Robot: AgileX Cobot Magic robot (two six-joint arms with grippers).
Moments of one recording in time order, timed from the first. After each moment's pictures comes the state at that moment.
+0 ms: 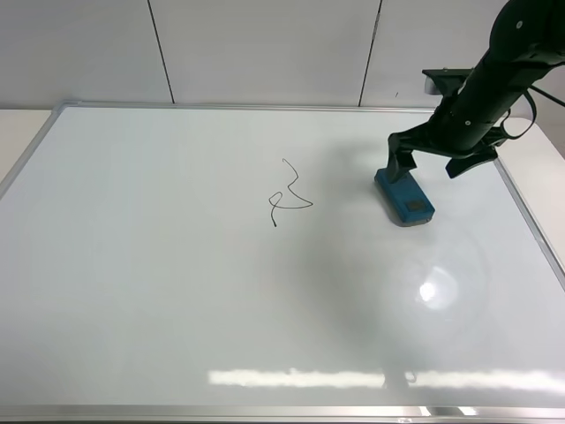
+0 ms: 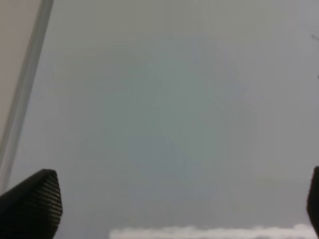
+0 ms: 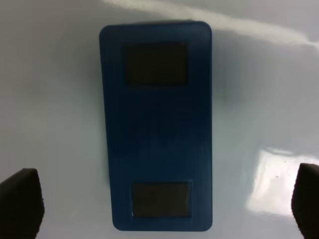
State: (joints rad) left arm 0.02 0.01 -0.50 -0.12 1.05 0.00; right arm 0.18 1.86 -1.21 0.14 0.75 -0.15
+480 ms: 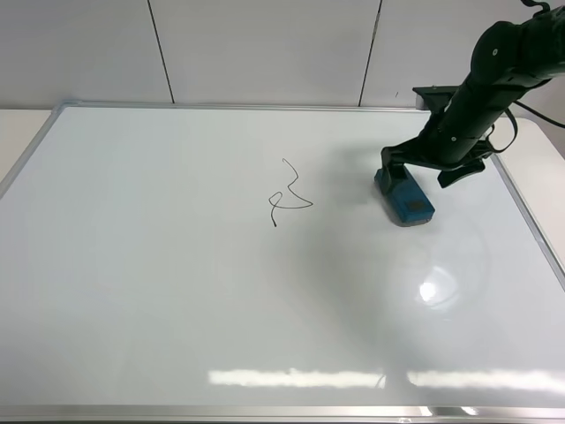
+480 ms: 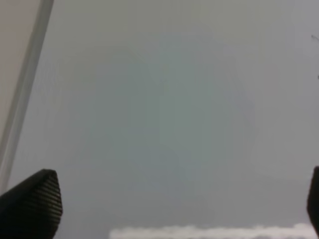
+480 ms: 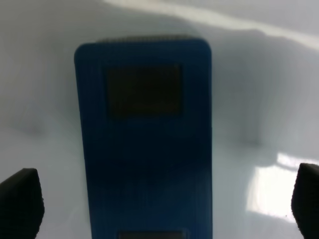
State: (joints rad) left arm 0.02 0.01 -0.50 -0.12 1.05 0.00; right arm 0.18 1.94 -1.21 0.13 0.66 -0.15
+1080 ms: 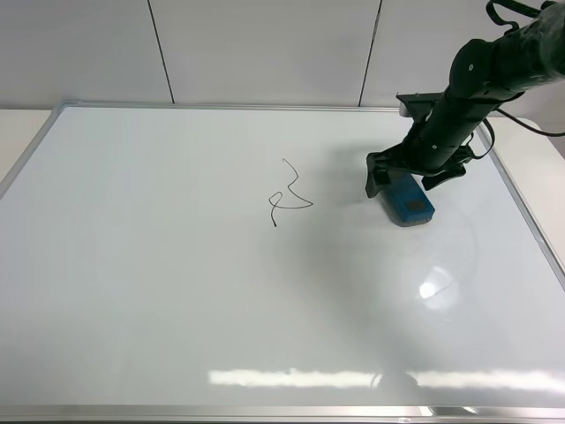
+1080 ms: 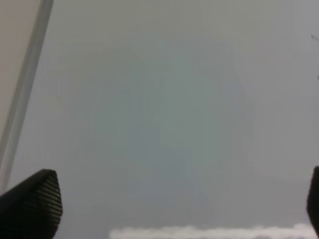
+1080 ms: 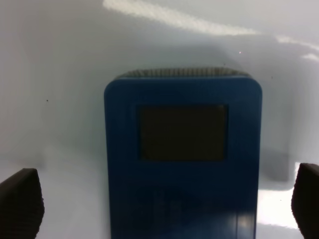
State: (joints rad) left arm 0.02 0.01 -0.50 -0.12 1.05 0.00; right arm 0.22 2.00 -1.22 0.14 0.60 -0.15
